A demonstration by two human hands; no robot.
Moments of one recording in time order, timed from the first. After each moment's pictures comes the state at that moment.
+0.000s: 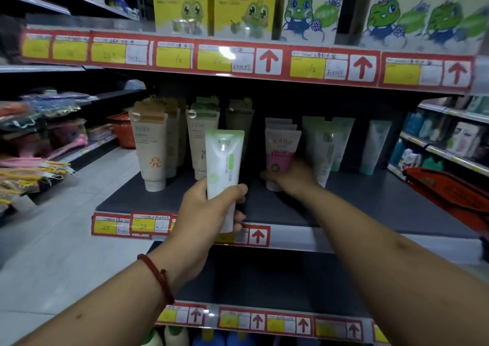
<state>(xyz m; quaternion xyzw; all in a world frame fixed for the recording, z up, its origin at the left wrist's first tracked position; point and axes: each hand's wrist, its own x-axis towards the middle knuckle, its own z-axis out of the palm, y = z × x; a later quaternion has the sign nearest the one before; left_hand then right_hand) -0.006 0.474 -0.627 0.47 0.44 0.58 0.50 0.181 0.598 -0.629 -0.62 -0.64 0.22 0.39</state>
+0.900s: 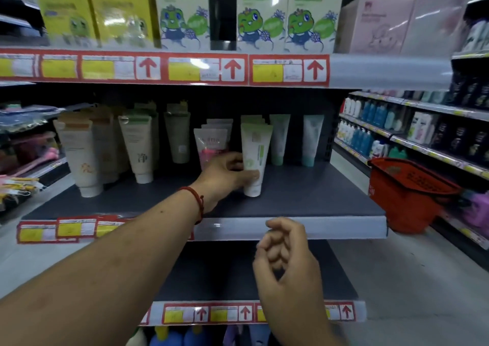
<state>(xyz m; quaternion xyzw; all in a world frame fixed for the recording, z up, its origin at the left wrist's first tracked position) 0.140 0.559 -0.622 0.63 0.43 0.47 0.45 0.253 0.381 -0.691 -0.48 -0.60 0.23 0.60</state>
